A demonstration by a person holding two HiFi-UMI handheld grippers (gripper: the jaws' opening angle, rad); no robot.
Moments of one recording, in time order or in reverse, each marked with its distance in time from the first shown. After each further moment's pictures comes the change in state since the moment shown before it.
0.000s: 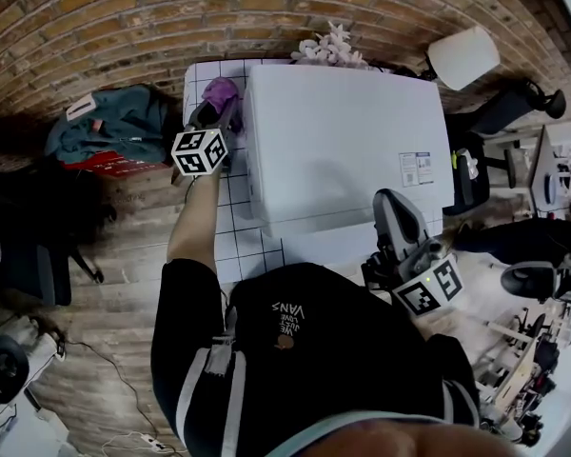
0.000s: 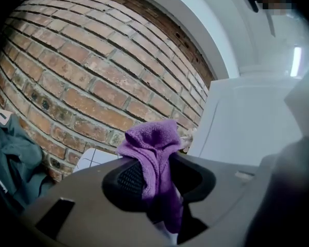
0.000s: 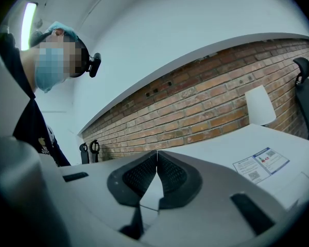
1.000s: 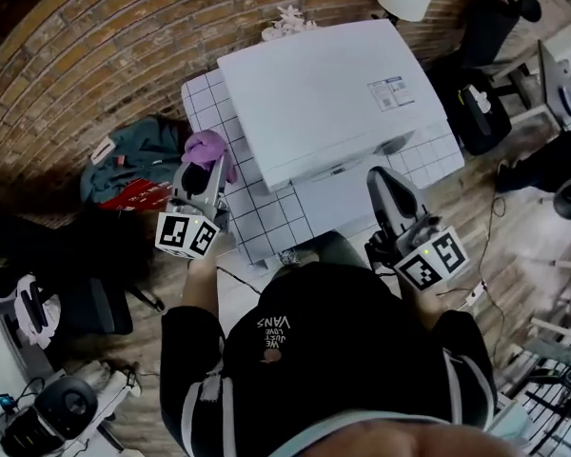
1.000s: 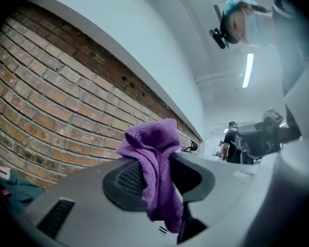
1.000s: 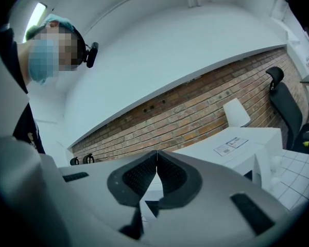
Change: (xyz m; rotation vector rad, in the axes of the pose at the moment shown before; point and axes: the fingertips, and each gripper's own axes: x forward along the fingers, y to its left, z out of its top) left arm -0.200 -0.161 0.091 0.241 -0.092 -0.302; right arm -0.098 0.041 -0.019 0.076 -0.190 -0.123
